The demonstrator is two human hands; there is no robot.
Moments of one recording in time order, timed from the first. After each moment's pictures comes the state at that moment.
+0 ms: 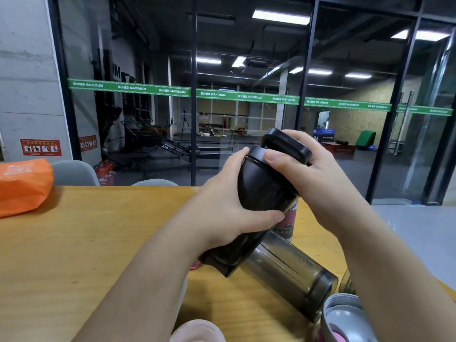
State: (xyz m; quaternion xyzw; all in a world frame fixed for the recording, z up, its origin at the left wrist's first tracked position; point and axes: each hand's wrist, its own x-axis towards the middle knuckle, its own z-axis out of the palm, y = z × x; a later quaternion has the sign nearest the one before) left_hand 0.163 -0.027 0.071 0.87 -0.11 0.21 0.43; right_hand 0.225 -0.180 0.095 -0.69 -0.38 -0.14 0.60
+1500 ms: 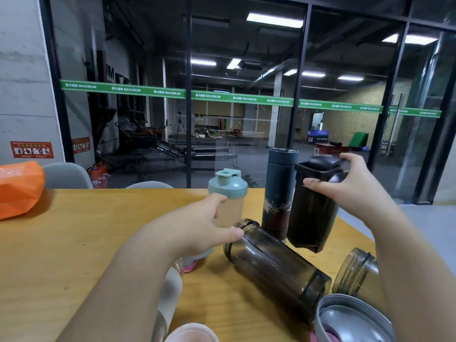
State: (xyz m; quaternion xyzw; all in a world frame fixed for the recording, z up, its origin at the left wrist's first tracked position) left_hand 0.174 -0.003 0.058 0.96 0.01 0.04 0.26; right_hand 0.271 -0.246 0.086 -0.85 -0.10 -0.19 0.49
